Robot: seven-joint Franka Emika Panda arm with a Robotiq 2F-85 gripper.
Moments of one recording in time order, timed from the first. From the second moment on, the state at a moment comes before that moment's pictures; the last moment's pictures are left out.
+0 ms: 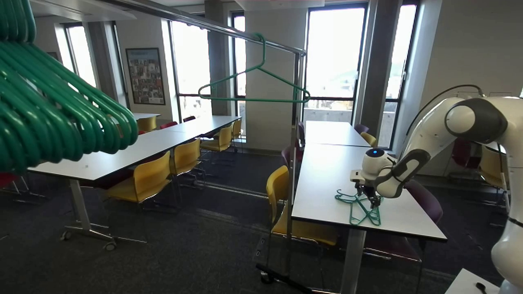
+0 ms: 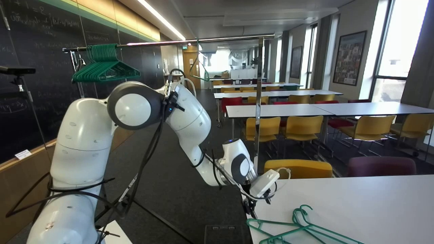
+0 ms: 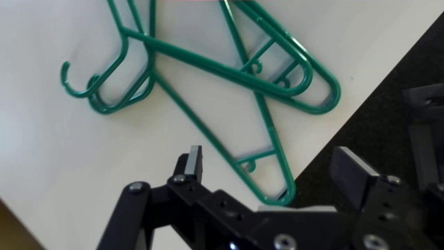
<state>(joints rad) -0.41 0.35 -0.01 -2.20 -0.75 2.83 -1.11</state>
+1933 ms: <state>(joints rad) -0.08 -0.18 -0.01 -2.29 0.20 2.08 -1.67</state>
